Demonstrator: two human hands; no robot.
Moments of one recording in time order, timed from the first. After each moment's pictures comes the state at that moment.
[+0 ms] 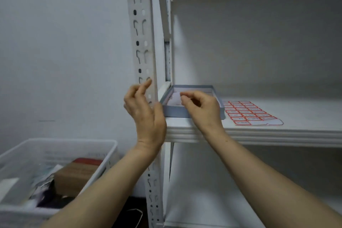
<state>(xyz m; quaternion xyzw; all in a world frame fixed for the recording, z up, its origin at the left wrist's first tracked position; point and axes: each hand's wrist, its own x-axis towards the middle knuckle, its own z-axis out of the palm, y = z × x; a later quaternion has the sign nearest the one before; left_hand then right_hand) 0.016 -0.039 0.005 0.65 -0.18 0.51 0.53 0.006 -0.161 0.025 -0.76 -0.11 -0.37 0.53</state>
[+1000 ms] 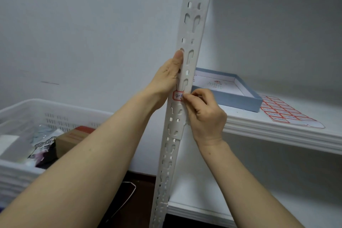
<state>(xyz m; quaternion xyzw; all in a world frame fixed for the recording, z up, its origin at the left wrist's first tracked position) 0.064 0.018 0.036 0.66 -0.25 0.08 0.70 0.035 -0.091 -0.036 -0.74 -0.16 -0.63 0.18</state>
